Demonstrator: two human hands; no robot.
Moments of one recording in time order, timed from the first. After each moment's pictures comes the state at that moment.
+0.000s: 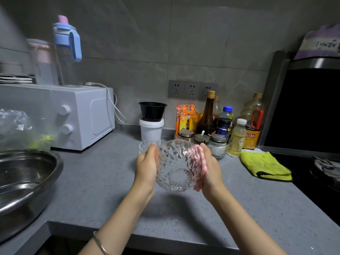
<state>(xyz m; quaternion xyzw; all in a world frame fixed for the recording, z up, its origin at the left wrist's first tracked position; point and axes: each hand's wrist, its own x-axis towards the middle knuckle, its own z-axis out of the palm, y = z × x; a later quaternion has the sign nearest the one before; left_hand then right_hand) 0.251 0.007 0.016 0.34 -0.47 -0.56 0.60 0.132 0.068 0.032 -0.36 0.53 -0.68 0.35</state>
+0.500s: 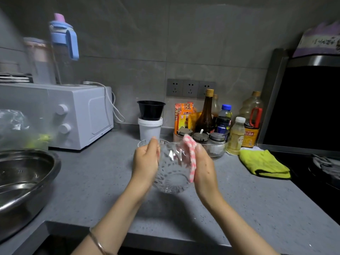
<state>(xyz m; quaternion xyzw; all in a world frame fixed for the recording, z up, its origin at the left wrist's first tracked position) 0.253 0.010 0.026 0.35 -0.56 -0.46 0.60 0.134 0.064 0.009 -0.56 0.45 -0.67 0.19</state>
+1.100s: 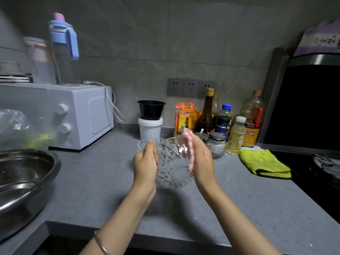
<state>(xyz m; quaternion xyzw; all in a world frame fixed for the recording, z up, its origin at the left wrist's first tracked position) 0.243 0.009 0.016 0.36 -0.43 -0.53 0.64 0.138 0.056 0.029 -0.52 0.46 -0.69 0.21</state>
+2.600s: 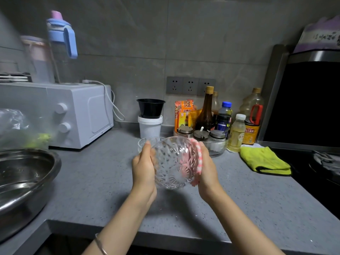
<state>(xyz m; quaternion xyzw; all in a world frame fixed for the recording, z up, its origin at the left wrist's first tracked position) 0.249 0.014 0.008 0.34 -0.39 -0.58 0.63 0.136 0.065 0.020 -0.39 0.50 -0.68 0.37</state>
